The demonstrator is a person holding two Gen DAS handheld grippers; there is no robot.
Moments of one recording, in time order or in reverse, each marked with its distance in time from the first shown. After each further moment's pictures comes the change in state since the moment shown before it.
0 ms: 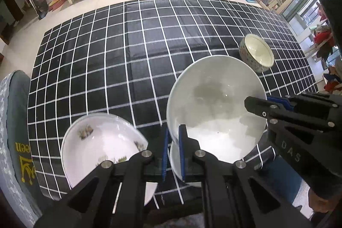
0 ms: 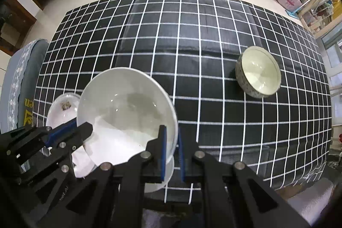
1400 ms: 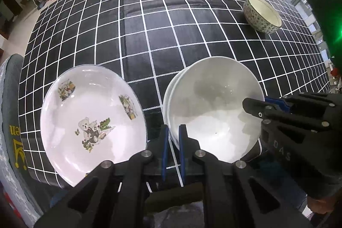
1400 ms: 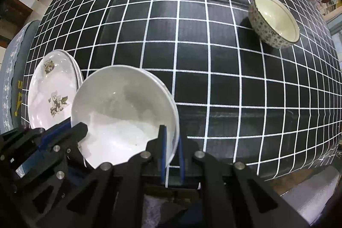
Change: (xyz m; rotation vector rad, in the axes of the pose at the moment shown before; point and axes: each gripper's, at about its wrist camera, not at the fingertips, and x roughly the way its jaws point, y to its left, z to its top) left arm 0.038 -0.011 -0.042 0.008 0.103 0.026; right arm 0.061 -0.089 -0.068 0.018 0.121 0.027
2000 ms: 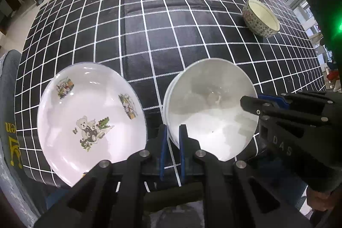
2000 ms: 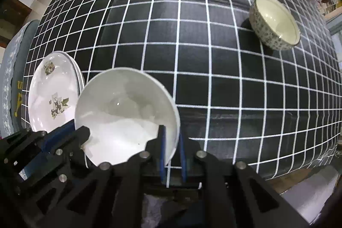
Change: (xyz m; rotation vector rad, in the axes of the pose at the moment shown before) left arm -0.005 0.004 0.001 -0.024 -0.011 -0.035; right arm -0.002 0.001 0.006 0.013 0.001 -0.008
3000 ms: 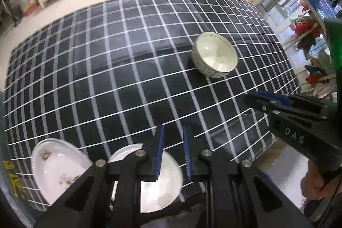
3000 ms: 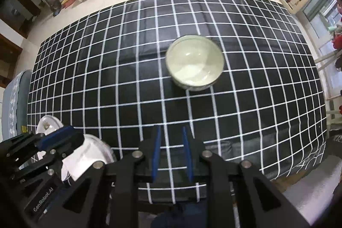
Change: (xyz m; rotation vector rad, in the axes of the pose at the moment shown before) left arm -0.022 -0.086 0.107 0.093 -0.020 -0.143; right arm -0.071 -0.148 0.040 0.188 -0.139 -0.008
